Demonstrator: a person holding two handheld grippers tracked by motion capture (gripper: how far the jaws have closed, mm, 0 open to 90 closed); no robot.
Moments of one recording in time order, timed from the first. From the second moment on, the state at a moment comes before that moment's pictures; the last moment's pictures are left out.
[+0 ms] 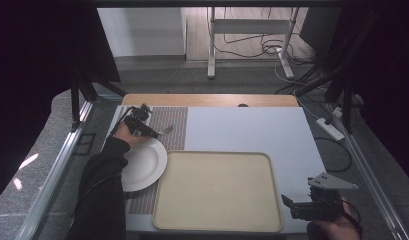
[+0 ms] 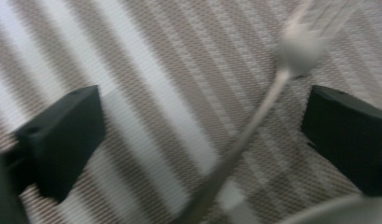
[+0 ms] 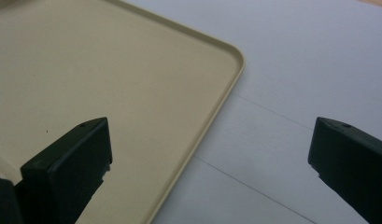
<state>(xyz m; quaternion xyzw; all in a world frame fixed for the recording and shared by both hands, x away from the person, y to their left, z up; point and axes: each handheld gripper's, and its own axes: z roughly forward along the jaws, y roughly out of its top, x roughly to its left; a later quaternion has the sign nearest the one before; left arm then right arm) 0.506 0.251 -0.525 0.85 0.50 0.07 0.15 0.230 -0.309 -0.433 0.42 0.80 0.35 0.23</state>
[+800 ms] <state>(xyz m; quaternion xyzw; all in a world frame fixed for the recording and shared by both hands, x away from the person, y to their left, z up) 0.483 0.313 -0.502 0.83 0.51 0.09 0.20 0.229 -0.309 -0.433 0.42 0.80 0.35 0.23</state>
